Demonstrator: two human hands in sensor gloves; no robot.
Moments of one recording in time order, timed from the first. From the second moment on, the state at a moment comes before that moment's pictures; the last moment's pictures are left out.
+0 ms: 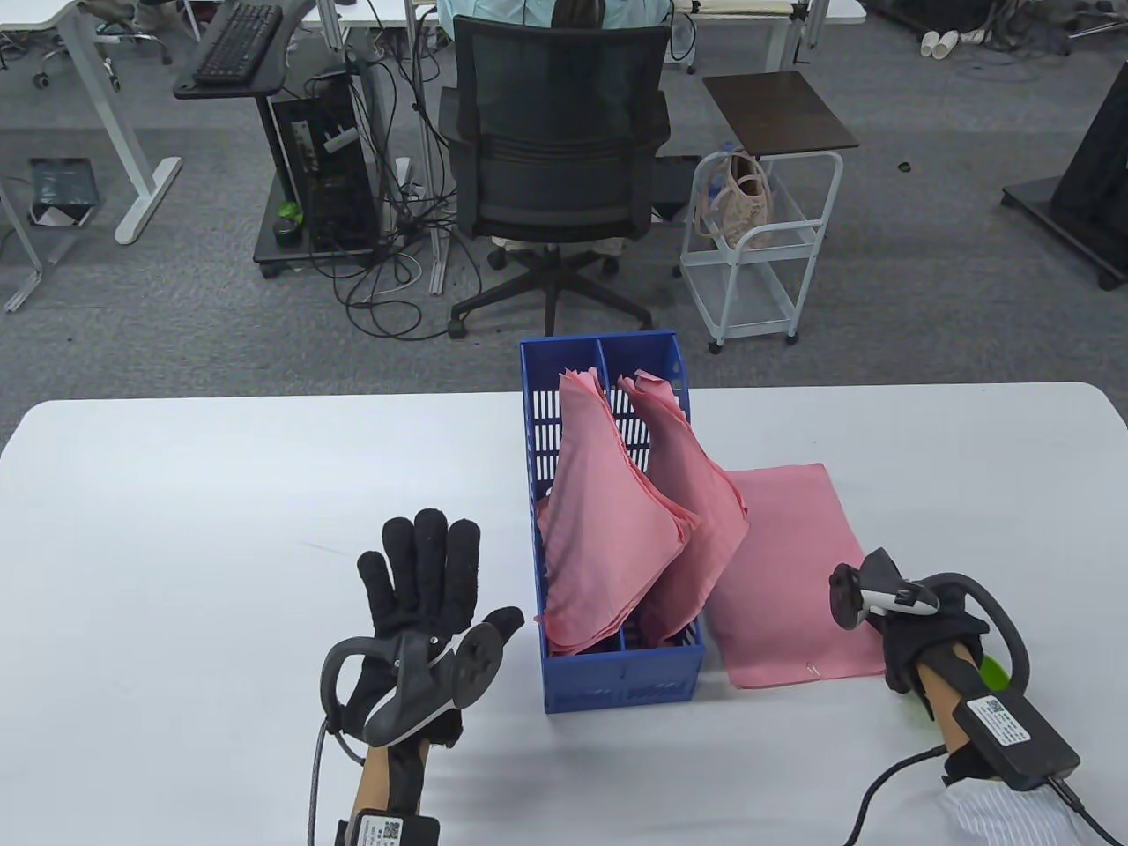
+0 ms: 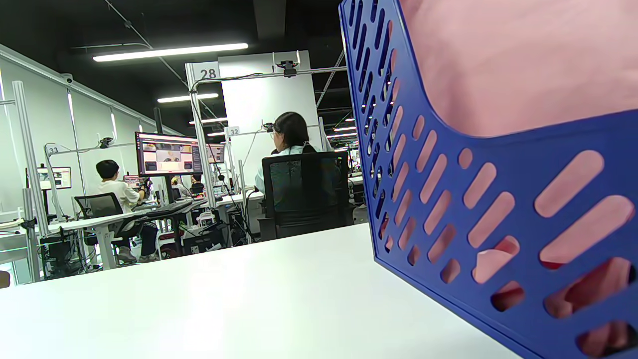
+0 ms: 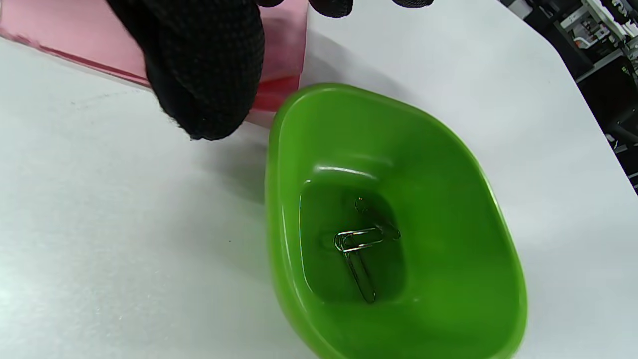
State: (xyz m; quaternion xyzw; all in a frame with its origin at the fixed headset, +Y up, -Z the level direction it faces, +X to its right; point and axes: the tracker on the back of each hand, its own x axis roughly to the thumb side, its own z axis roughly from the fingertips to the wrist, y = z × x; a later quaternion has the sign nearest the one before) left_hand -0.157 -0.645 -0.322 0.11 -0.07 -0.06 0.99; right_hand 0.309 -0.759 -0.428 0.03 -0.36 -0.90 0.23
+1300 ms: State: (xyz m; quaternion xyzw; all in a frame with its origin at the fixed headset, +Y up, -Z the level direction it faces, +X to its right) left_hand -0.144 -0.647 -0.321 0.11 -0.09 -0.07 0.99; right_hand 0.278 -0.765 -0.409 -0.02 -0.20 -0.93 0.32
